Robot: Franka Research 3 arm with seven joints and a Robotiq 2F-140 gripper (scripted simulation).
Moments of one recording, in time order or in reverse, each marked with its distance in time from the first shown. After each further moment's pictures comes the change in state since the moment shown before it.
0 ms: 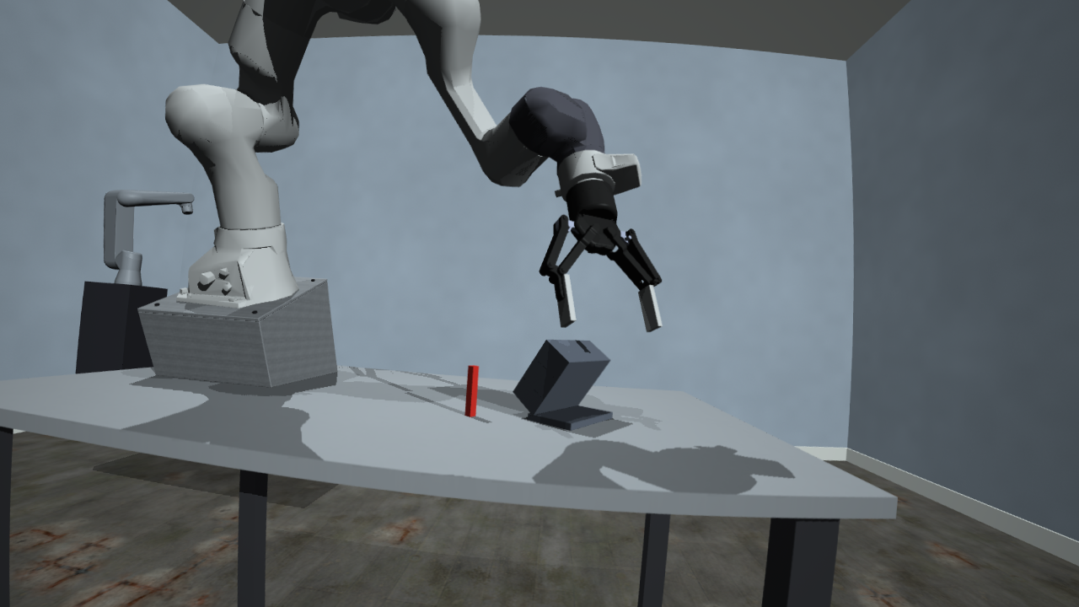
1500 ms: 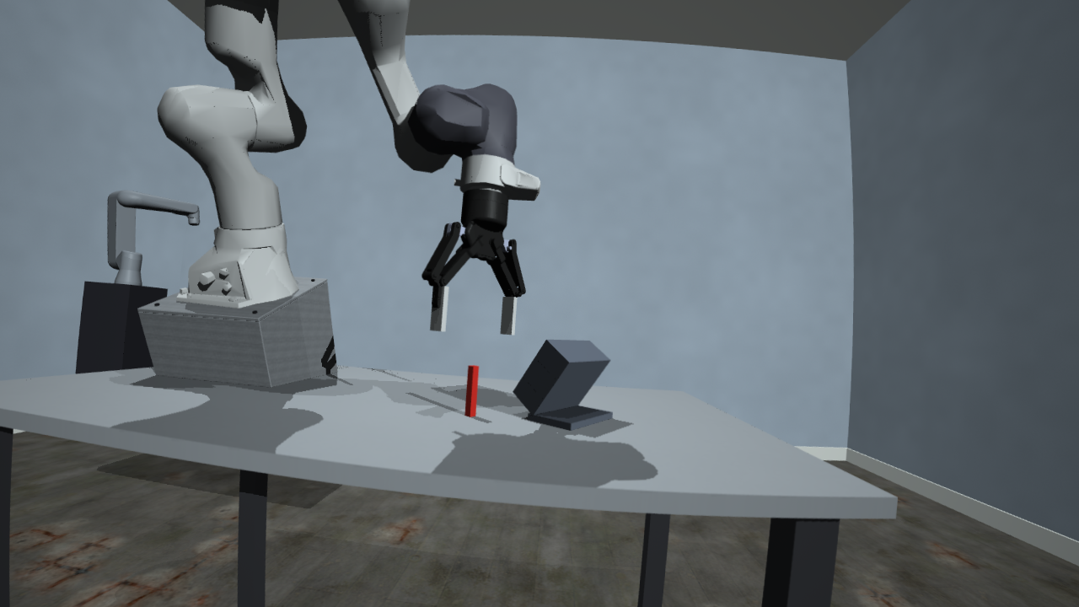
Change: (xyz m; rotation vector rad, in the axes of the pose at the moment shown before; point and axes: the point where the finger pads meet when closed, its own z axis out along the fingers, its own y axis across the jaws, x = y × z) arm -0.163 0.144 -0.040 0.063 -0.360 -0.417
